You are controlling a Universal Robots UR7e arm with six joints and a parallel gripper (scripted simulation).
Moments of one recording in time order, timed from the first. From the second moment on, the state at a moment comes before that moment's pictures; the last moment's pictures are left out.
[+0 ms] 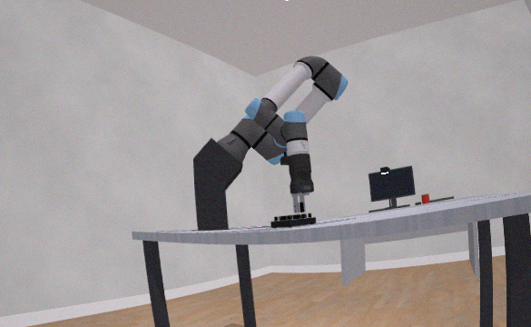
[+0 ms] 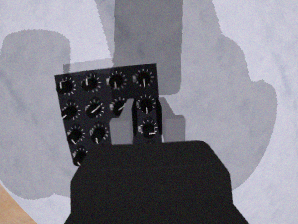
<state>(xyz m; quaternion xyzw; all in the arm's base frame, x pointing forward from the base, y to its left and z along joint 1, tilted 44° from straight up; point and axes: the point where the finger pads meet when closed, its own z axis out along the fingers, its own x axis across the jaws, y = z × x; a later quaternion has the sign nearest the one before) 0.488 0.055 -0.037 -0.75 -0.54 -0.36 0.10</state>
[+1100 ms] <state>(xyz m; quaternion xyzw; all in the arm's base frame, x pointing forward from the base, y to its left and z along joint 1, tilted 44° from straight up) 0.490 0.058 -0.041 -0.75 -0.55 -0.36 0.10</state>
